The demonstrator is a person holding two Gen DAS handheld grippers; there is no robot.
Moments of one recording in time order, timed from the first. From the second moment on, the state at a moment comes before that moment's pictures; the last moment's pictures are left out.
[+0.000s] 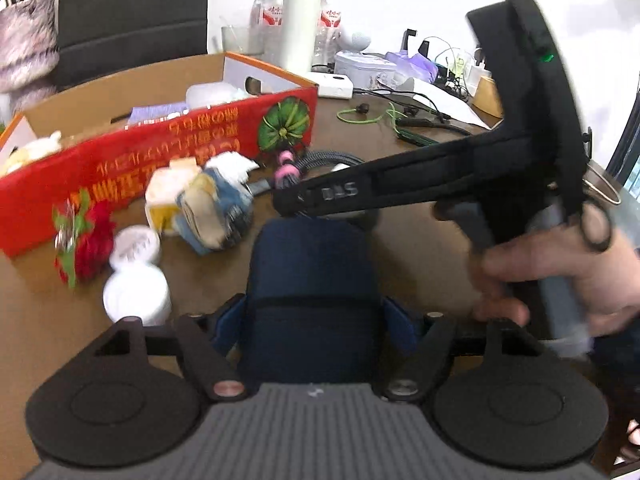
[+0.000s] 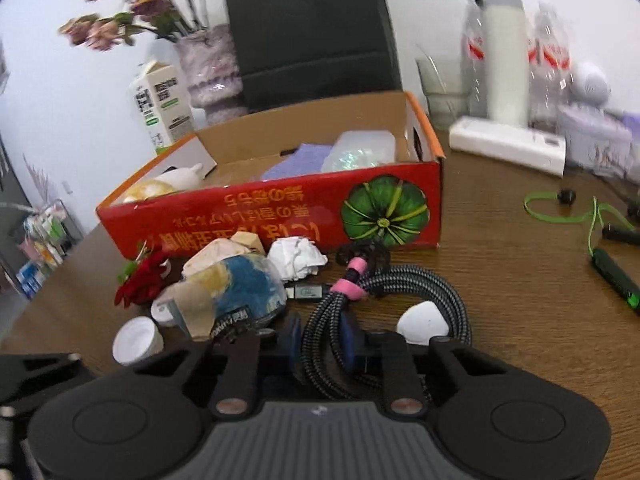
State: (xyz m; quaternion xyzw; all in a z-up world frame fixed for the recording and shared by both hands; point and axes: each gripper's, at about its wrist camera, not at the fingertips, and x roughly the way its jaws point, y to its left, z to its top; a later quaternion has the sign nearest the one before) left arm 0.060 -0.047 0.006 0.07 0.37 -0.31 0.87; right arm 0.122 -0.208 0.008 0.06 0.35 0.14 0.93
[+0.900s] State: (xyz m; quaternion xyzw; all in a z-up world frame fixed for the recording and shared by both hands) left arm -0.040 -0.025 0.044 0.04 0.28 -0.18 0.94; right arm -0.037 -0.229 0.047 0.08 0.26 0.18 0.95
